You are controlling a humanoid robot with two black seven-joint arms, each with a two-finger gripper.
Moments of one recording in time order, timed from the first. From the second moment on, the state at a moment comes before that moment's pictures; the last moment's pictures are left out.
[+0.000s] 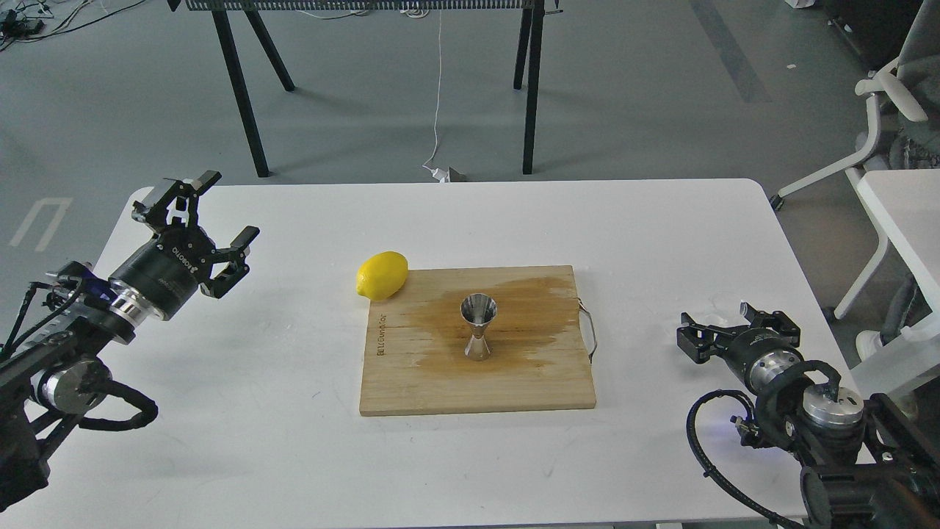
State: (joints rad) left arm -0.43 0.56 -0.79 -0.89 0.42 -0.49 -0.49; right arm 0.18 -0.16 1.39 0.92 0.31 -0.08 -0.13
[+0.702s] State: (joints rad) left arm -0.43 0.56 -0.79 -0.89 0.42 -0.49 -0.49; right arm -0.01 -0.32 1.49 1.37 0.31 -0.22 -0.13
